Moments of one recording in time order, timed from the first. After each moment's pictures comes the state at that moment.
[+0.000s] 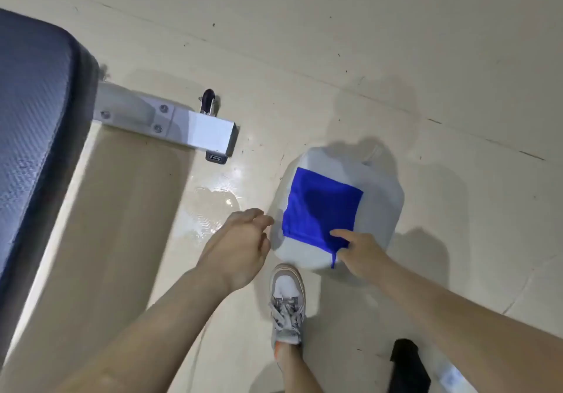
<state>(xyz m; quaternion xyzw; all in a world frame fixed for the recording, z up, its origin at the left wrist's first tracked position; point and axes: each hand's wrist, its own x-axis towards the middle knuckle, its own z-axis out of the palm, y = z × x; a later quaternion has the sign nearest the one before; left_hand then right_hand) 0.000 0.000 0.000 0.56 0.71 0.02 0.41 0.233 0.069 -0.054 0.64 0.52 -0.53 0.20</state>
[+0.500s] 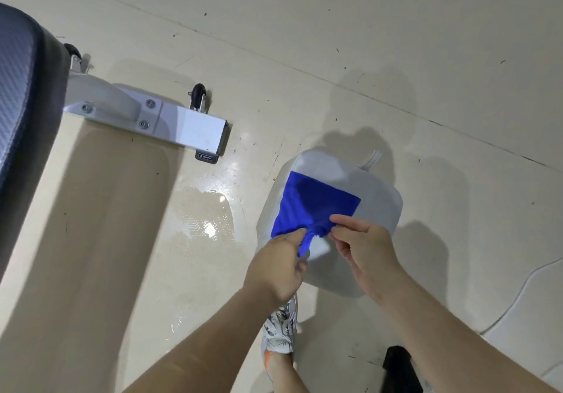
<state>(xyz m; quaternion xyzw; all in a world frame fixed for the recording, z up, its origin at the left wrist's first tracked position) 0.079 0.008 -0.061 0.48 0.70 0.07 0.52 0.208 0.089 -0.033 0.73 0.22 -0.63 -0.16</state>
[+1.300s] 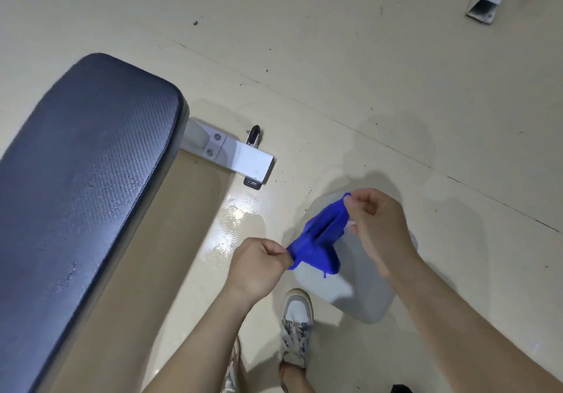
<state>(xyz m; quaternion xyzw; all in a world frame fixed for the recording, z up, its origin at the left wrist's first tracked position) -0.015 0.010 0.077 0.17 0.79 0.23 0.54 0.119 0.138 0.100 0.65 0.50 -0.56 -0.12</state>
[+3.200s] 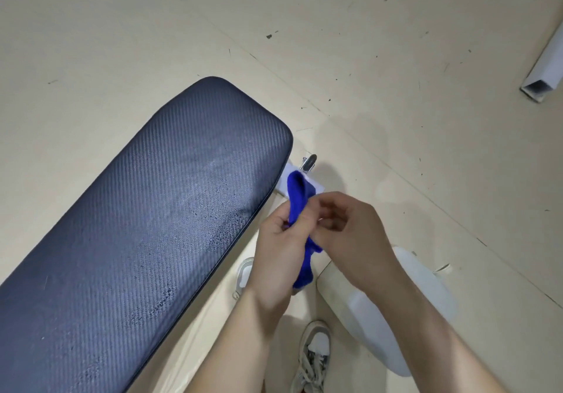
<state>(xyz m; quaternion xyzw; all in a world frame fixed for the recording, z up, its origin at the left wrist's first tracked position) -0.198 0.019 0.141 -0.03 0.57 0.63 0.53 -0.130 0.099 0.175 0.50 0.66 -0.57 -0.01</state>
